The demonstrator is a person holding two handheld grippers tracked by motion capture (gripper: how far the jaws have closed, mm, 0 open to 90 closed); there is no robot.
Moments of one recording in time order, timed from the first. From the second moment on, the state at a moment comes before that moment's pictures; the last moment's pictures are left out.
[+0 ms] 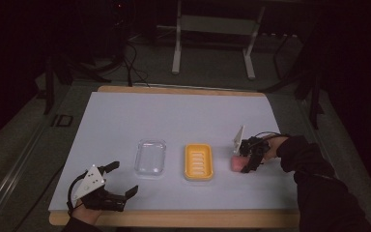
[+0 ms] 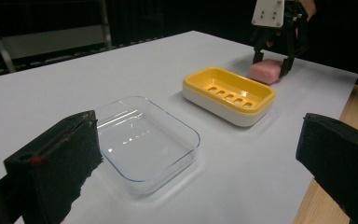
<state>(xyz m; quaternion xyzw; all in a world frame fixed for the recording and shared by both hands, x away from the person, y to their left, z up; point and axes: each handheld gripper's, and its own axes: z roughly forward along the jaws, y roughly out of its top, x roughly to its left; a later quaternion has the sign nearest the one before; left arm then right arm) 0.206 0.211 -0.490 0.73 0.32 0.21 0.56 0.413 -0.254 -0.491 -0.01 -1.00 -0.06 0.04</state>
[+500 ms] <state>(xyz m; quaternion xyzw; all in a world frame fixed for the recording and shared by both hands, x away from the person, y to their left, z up) 0.205 0.211 -0.489 0.73 0.32 0.21 0.56 0.411 -0.266 -0.472 -0.14 -0.98 -0.13 0.02</state>
